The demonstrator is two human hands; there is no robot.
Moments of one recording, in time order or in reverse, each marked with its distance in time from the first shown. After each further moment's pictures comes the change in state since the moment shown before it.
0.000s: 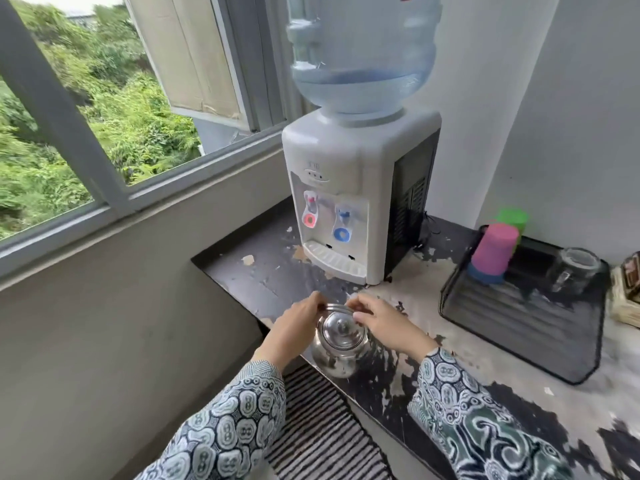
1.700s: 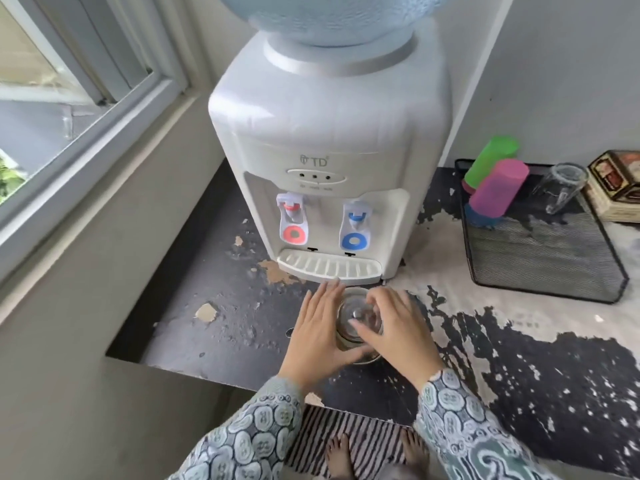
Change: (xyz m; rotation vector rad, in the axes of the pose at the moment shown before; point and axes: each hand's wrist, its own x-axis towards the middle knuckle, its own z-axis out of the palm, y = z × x) left_hand 0.151 -0.134 0.023 -0.129 -0.164 0.555; right_hand 0.142 0.006 0.074 -0.559 0.608 0.323
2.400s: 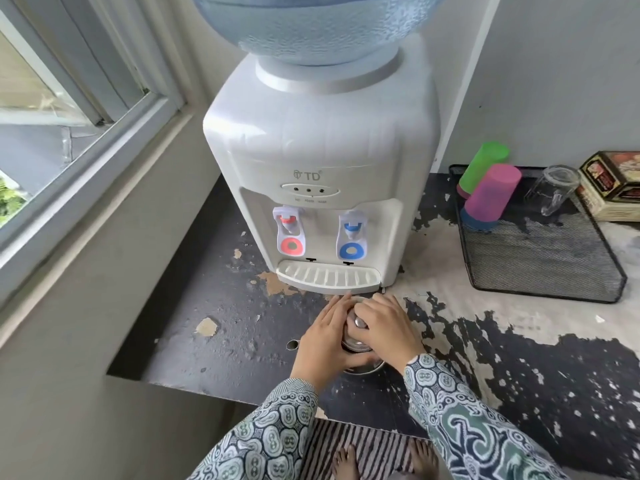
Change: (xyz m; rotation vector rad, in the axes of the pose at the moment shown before) left_hand 0.015 0.000 0.010 -0.135 -0.057 -0.026; right_hand 0.026 0.008 0.030 -0.054 0.162 -0.137
